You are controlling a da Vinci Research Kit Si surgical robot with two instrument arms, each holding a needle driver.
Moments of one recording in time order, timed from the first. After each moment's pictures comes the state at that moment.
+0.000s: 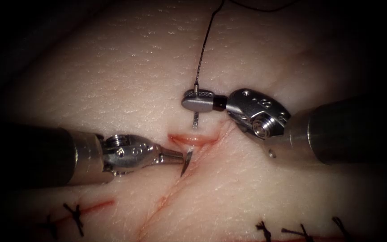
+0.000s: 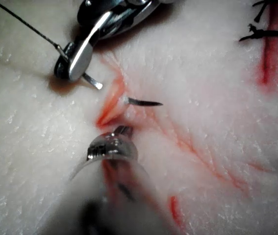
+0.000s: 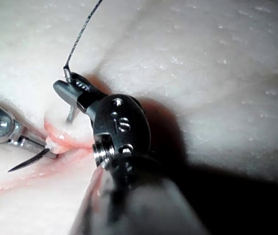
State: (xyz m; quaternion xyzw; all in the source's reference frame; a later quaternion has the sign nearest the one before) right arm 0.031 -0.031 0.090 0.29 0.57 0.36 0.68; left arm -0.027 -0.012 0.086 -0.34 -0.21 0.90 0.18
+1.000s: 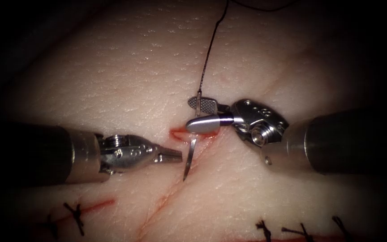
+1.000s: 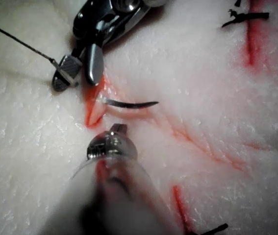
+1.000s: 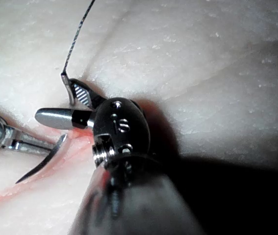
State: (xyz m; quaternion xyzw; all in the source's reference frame) right arm 0.030 -0.029 0.092 0.28 0.60 0.40 0.63; left arm -0.027 -0.012 0.085 -0.36 -0.14 0.92 0.10
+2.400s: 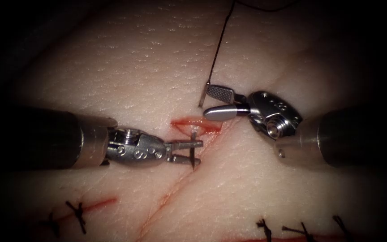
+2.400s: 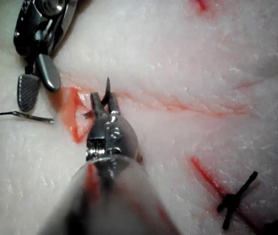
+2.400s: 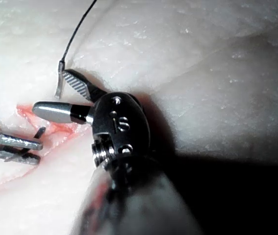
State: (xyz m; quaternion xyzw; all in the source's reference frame) right arm 0.027 -0.029 0.093 0.26 0.62 0.39 0.63; left arm -0.030 -0.011 0.084 -0.51 -0.06 0.86 -0.07
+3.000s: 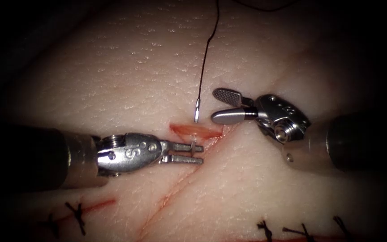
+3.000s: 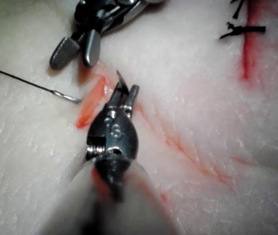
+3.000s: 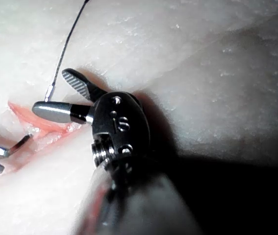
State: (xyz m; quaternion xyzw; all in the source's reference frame) right arm 0.025 -0.029 0.093 0.26 0.62 0.39 0.63; left arm -0.030 -0.011 0.079 -0.57 -0.25 0.77 0.14
